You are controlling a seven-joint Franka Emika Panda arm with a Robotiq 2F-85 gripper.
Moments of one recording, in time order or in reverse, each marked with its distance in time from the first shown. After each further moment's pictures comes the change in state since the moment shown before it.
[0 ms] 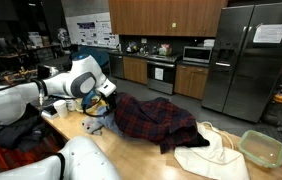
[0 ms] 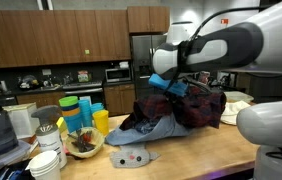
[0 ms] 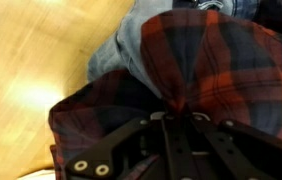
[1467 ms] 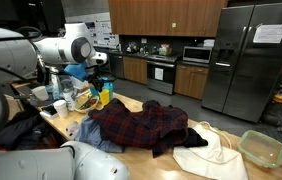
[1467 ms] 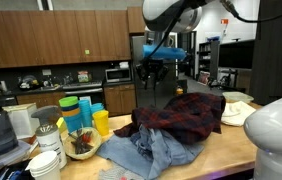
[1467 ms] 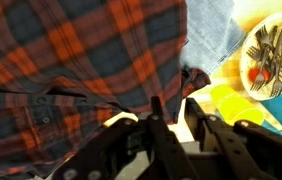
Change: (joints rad) arm 0.353 0.402 -0.328 0.362 -0.333 -0.127 -0.464
